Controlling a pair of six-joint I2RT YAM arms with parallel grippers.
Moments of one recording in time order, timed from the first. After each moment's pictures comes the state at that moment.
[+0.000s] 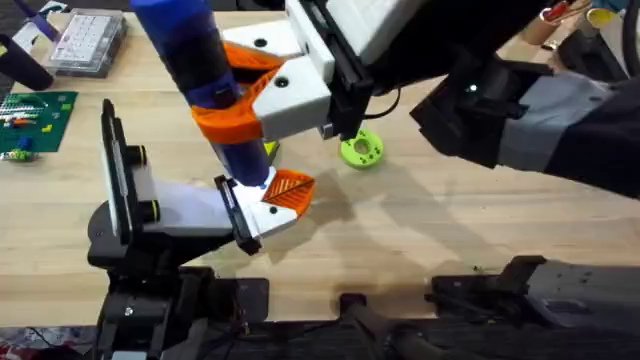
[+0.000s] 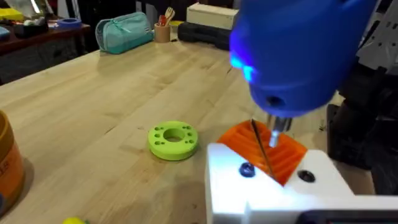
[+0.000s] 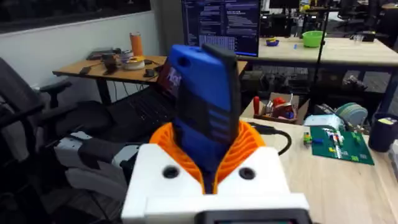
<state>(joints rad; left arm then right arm) -0.02 0.00 0.01 -0.10 1.10 0.00 0.75 1.45 0.97 0.77 -1.15 0.29</state>
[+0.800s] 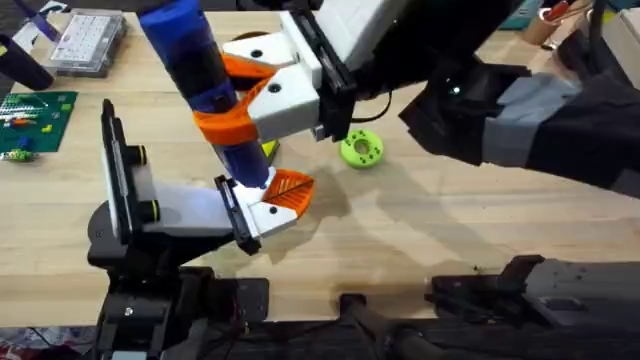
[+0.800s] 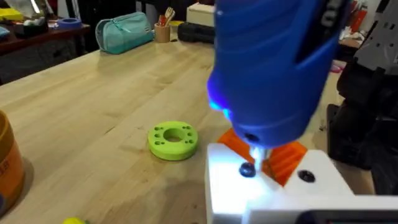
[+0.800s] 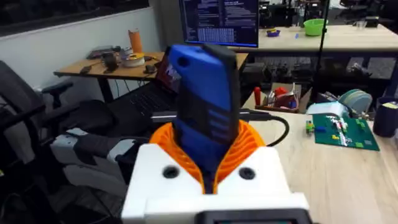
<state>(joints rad) -0.02 0.00 0.01 -0.10 1.10 0.00 0.74 1.49 0.97 0.77 -1.15 0.29</state>
